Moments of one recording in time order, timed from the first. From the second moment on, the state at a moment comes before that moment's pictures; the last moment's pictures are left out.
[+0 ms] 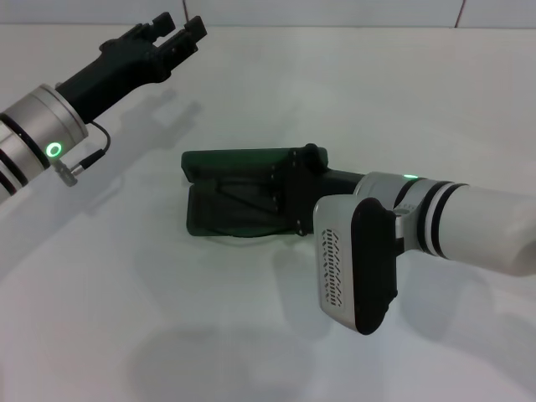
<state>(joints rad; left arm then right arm) -0.55 -2.09 0.62 0.34 1.40 1.27 -1.16 0.50 2.03 -2.26 -1.19 -2.13 -0.25 1.49</state>
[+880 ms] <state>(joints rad) -0.56 -2.09 0.62 0.34 1.41 1.27 -1.16 0.49 2.03 -2.33 -1.13 -2.12 -0.03 1.45</state>
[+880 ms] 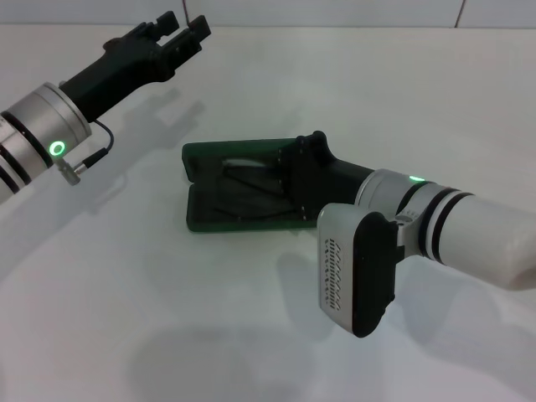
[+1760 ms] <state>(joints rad) -0.56 -2.09 0.64 0.33 1.41 1.27 -1.16 0.46 2.03 -2.36 -1.14 -2.01 0.00 1.45</state>
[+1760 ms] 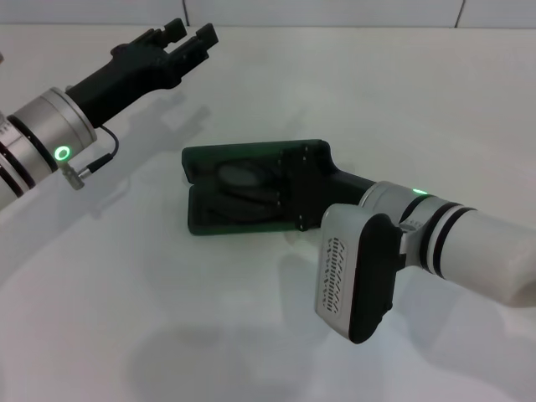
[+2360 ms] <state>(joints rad) -0.54 -2.09 0.64 0.33 1.41 1.27 -1.16 0.37 2.03 -2.24 -1.24 -1.96 -0.21 1.45</state>
